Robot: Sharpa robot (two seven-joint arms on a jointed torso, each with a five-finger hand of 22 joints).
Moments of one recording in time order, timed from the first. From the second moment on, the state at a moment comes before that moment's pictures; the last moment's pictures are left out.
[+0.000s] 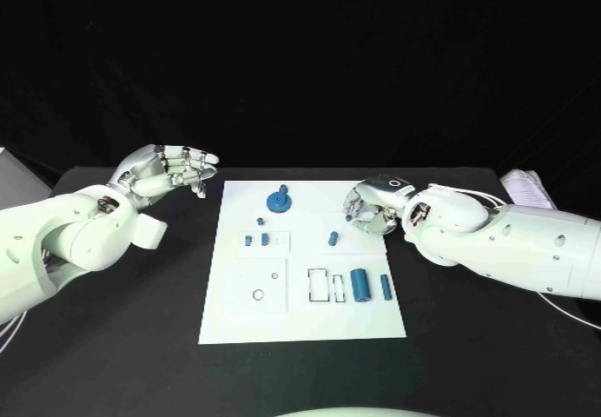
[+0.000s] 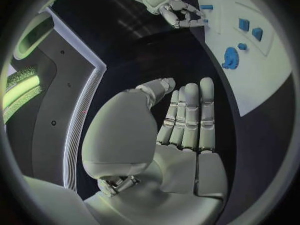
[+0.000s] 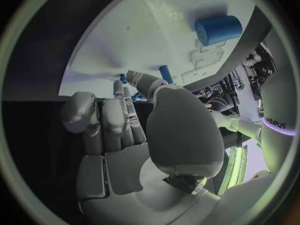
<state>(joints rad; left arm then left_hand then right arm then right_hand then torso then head) 1.27 -0.97 -0.02 1.46 -0.29 -0.12 0.36 1.38 -0.19 0.54 0.01 0.31 0.83 0.19 0.30 0.31 0.84 0.13 0.67 0.19 0.96 0.06 1.15 0.51 0.17 0.89 0.14 0.98 0.66 1.28 -0.83 -0.16 1.45 -1.64 -0.35 -0.08 1.31 -0.27 0.59 -0.01 0.21 1.02 0.15 0.22 0.20 1.22 0.08 0.06 0.07 1.47 -0.01 1.14 1.09 0.12 1.40 0.09 1.11 1.02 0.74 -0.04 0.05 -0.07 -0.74</state>
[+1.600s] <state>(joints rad) 1.27 -0.98 -0.02 1.47 -0.22 -0.11 0.37 1.38 -0.18 0.54 0.01 0.31 0.82 0.19 0.30 0.31 0.84 0.13 0.67 0.18 0.96 0.06 1.14 0.50 0.17 0.89 0.14 0.96 0.65 1.25 -0.78 -0.16 1.42 -1.69 -0.38 -0.17 1.31 -0.20 0.65 0.01 0.15 1.12 0.10 0.31 0.28 1.32 0.05 0.08 0.10 1.47 -0.04 1.25 1.16 0.10 1.44 0.07 1.25 1.19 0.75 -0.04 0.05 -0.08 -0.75</state>
